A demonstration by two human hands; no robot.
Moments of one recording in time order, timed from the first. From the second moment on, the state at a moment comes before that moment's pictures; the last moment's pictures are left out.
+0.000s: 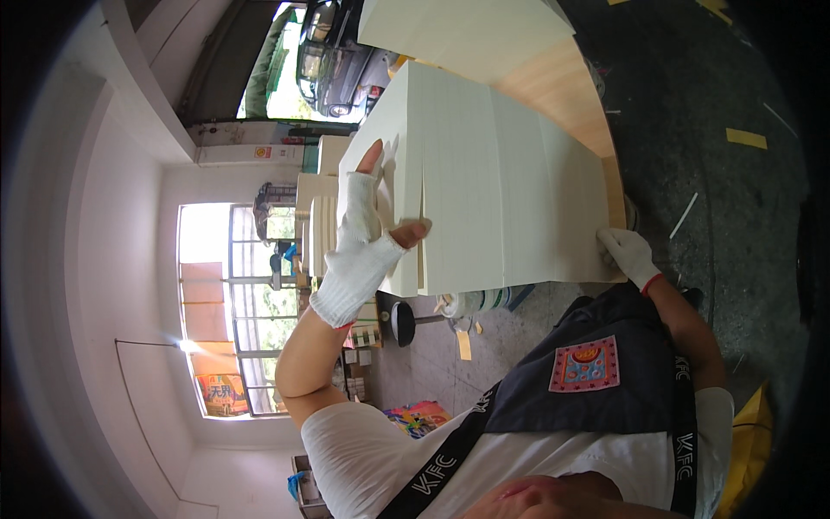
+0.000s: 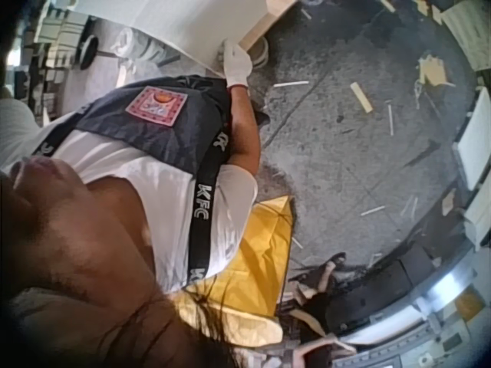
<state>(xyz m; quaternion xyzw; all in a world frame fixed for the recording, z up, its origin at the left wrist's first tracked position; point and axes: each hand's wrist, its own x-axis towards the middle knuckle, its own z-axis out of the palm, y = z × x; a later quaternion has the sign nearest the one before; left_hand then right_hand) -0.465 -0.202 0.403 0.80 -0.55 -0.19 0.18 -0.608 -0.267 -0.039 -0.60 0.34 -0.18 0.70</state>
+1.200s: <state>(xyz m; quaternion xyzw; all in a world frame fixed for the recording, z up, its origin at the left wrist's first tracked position) -0.460 -0.297 0.426 0.86 -0.47 0.00 -0.18 -0.562 -0.362 0.037 -0.65 0.31 -0.32 0.61</state>
